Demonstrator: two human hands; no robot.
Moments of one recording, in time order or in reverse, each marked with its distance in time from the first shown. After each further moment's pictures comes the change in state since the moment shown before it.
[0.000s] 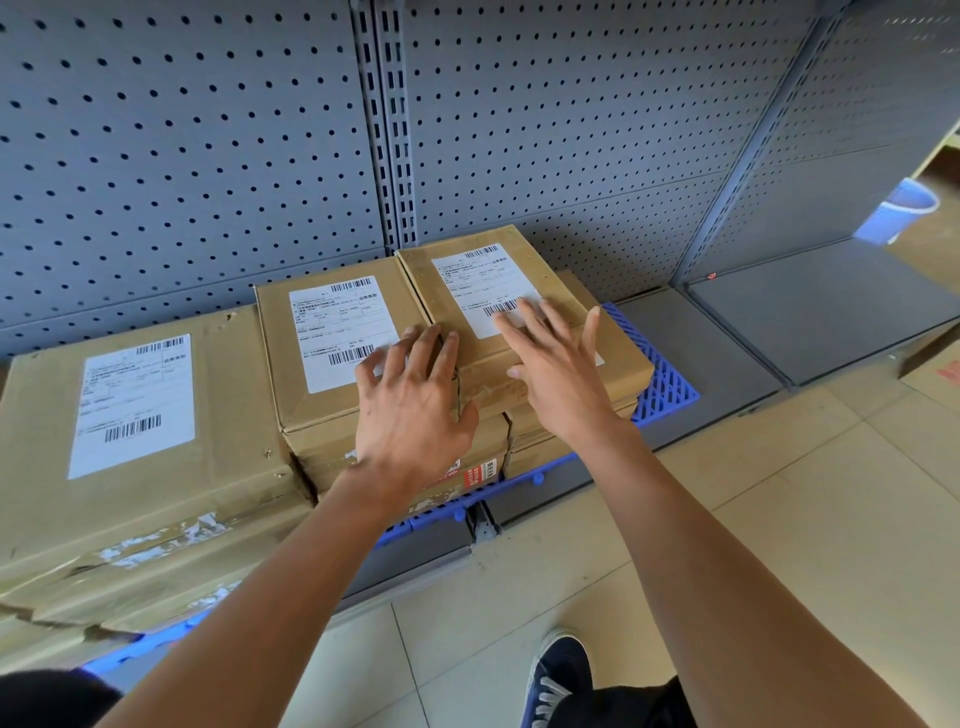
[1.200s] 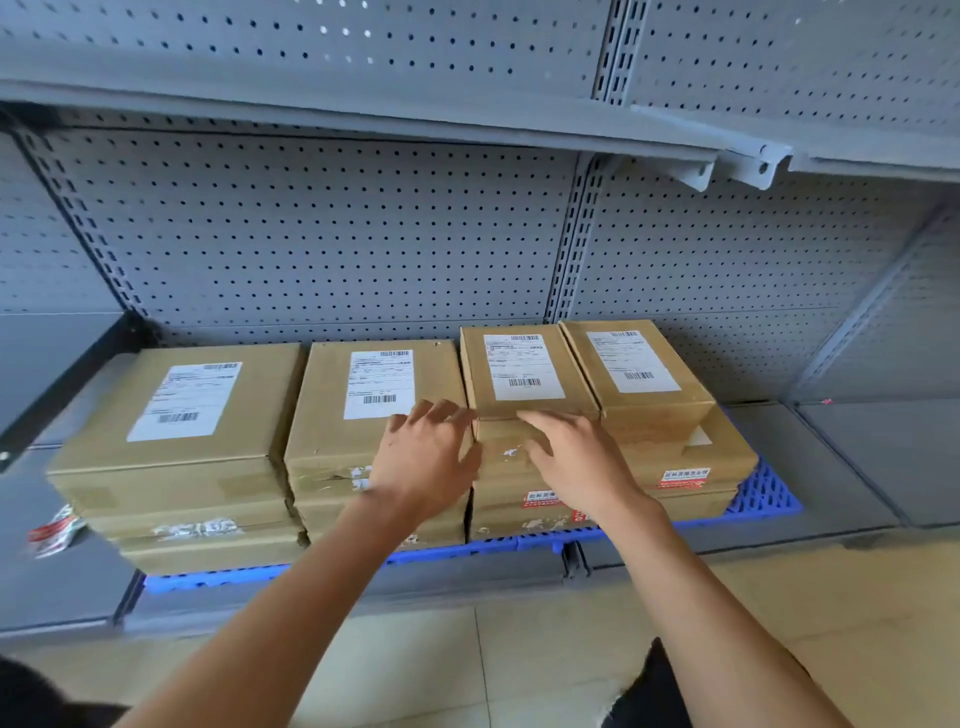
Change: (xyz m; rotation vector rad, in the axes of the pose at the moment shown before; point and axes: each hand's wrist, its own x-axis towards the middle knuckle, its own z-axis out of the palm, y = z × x) left_hand -0.126 -0.109 -0.108 -0.106 -0.057 -0.175; right_hand -0.056 -0.162 -0.101 0.388 -0.096 -0.163
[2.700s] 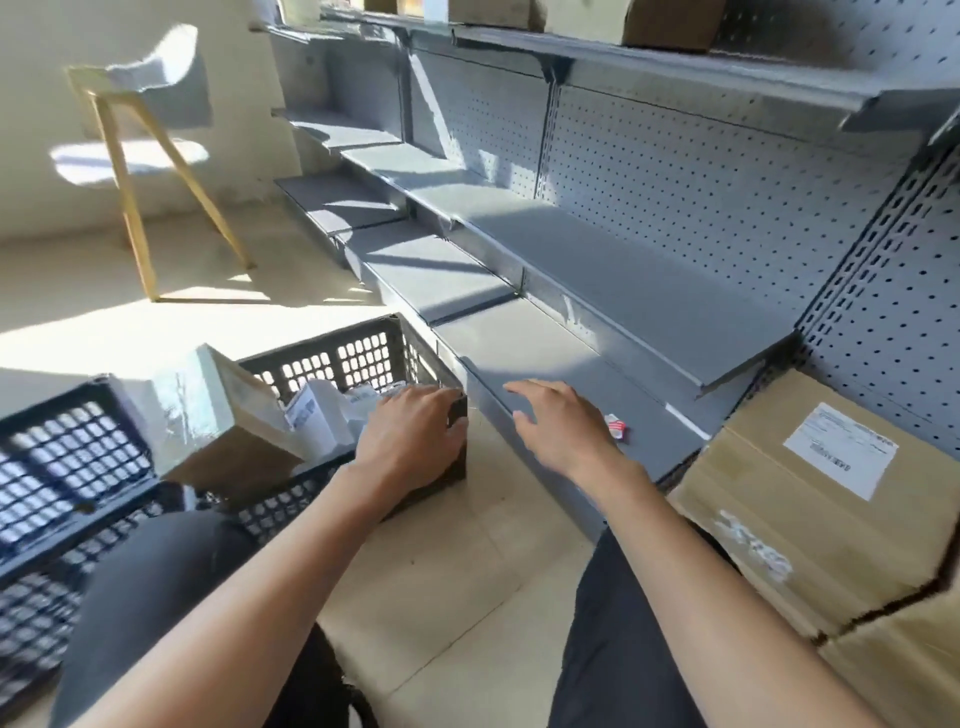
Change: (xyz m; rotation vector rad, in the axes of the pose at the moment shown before) left_hand -0.460 -0.349 -0.184 0.147 0.218 -1.110; right_hand -0.043 -0.604 0.196 0.129 -0.465 -0.941
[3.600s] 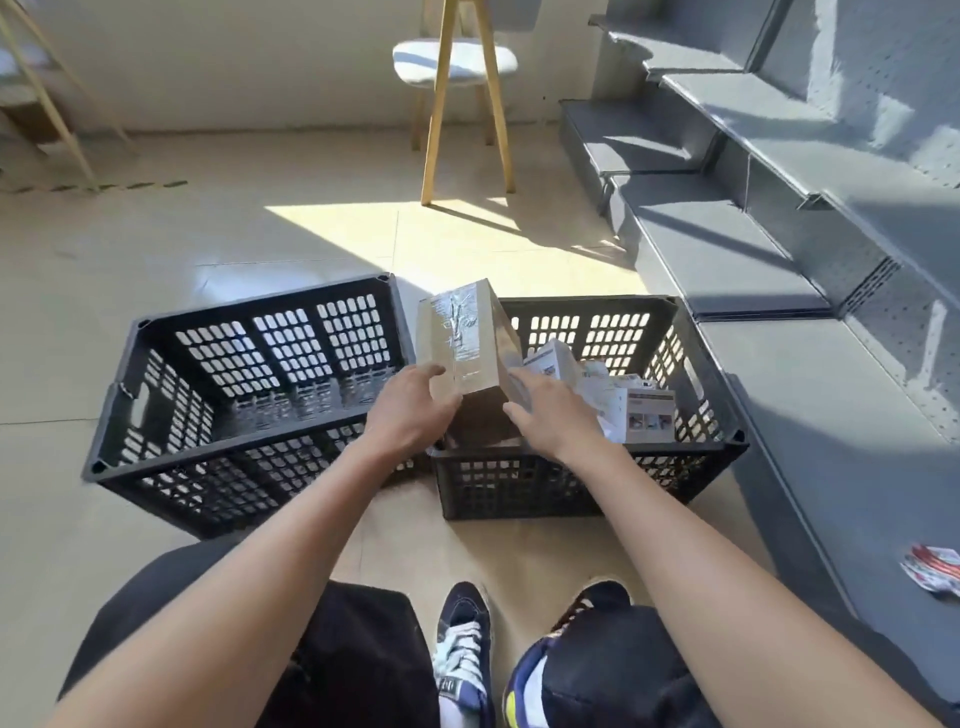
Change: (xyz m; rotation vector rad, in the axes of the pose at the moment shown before) left_hand -0.054 -0.304 0.007 -0.324 0.081 -0.763; right_hand 0.155 -0.247 0.205 0.112 -0.380 -0.399
